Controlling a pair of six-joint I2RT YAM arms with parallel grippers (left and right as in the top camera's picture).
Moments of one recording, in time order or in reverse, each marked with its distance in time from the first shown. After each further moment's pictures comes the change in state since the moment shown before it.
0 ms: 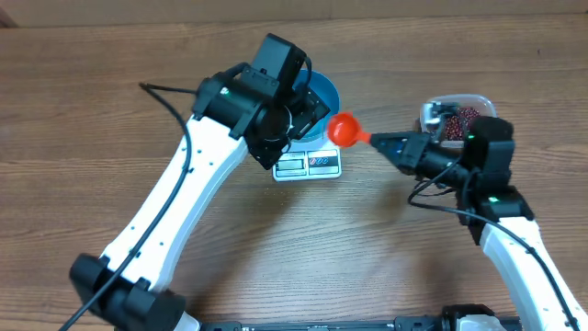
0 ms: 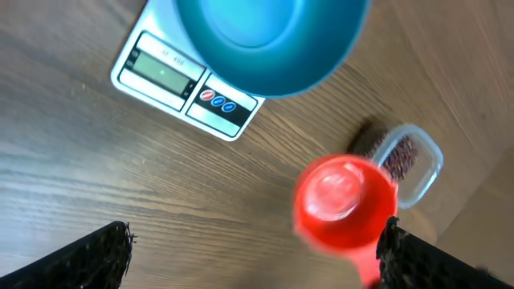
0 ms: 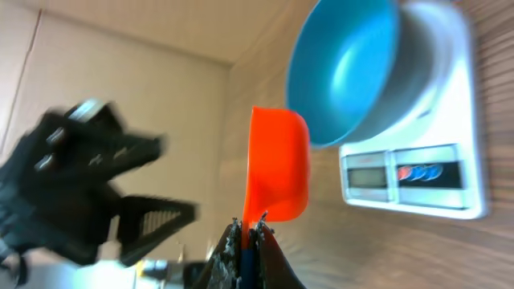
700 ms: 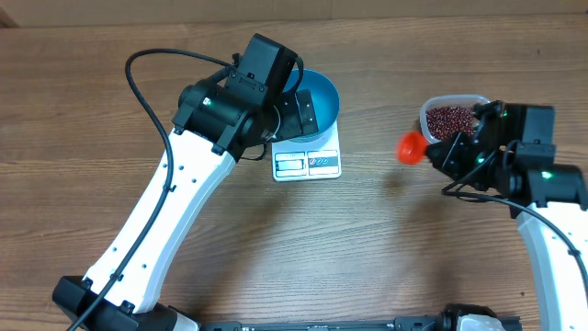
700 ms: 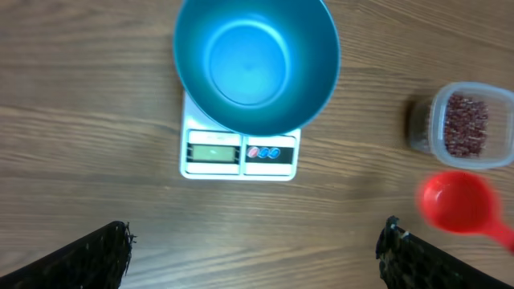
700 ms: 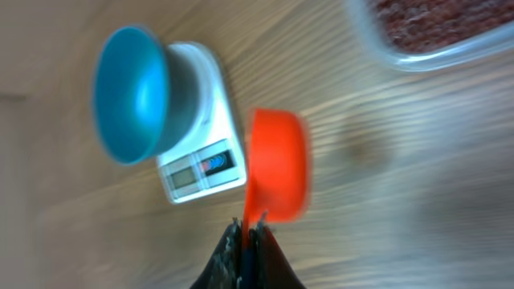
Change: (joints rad) left arm 0.000 -0.066 0.009 -0.016 -0.172 0.518; right arm -0.109 0.003 0.394 -0.911 0.493 -0.434
